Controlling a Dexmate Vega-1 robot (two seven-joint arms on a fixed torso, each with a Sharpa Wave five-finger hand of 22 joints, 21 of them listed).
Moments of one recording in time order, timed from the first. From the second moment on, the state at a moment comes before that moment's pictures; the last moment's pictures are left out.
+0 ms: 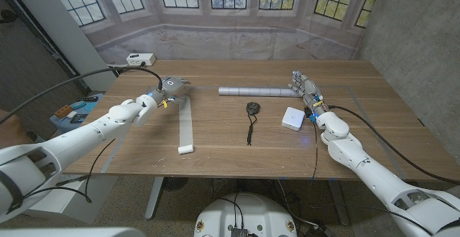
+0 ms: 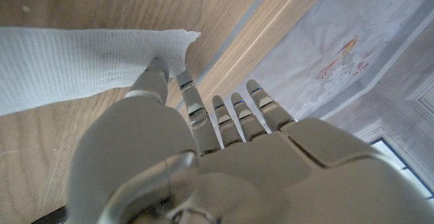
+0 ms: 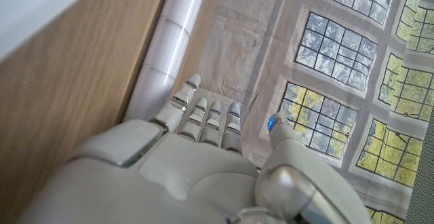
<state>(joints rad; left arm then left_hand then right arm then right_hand) 0.48 0.87 0.88 -1.24 0.94 -0.03 0.30 0.95 0.02 0.38 -0.15 0.18 0.90 -0.11 0.32 0.24 0.32 -0.13 0.22 0.20 0.26 -0.09 0.19 0.17 0.31 0.01 0.22 0.18 -0.80 -0.45 -0.40 -1.16 0.58 0.41 0.02 0.26 0.16 0.42 -0.09 0.17 0.24 -0.02 0.20 0.19 0.17 0.01 0.20 0.20 0.11 -0.04 0.23 0.22 0.40 -0.05 0.19 0.17</state>
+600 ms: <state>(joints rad) 0.47 0.86 0.90 -1.21 0.93 -0.03 0.32 0.96 0.03 0.38 -0.15 0.18 1.04 -0.09 0.38 0.24 0.36 -0.13 0.23 0.20 0.28 -0.10 0.19 0.17 0.31 0.01 0.22 0.18 -0.80 -0.45 -0.41 -1.16 0.57 0.39 0.01 0.26 0.16 0.42 -0.09 0.17 0.24 -0.02 0.20 0.19 0.17 0.01 0.20 0.20 0.11 -0.04 0.23 0.22 0.40 -0.05 0.19 0.17</state>
